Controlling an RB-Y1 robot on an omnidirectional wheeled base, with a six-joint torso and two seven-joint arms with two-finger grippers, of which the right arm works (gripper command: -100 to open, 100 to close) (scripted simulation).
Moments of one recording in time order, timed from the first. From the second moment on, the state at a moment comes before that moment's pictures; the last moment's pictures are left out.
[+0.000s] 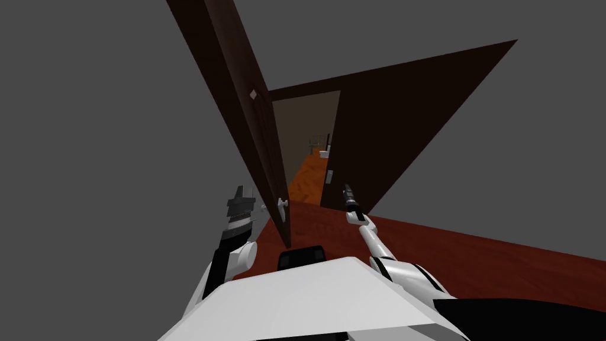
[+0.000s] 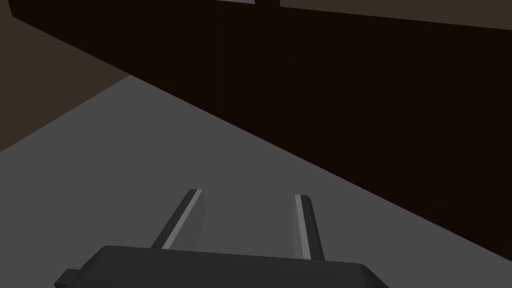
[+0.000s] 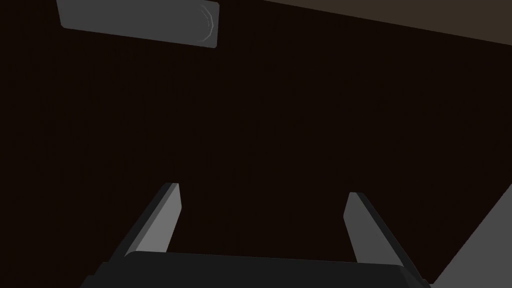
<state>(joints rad) -0.14 -0.36 -0.28 -0.96 -0.16 -0.55 -0.05</state>
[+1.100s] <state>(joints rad) -0.26 -0.41 -0.35 -0.70 -0.21 -0.55 -0.06</state>
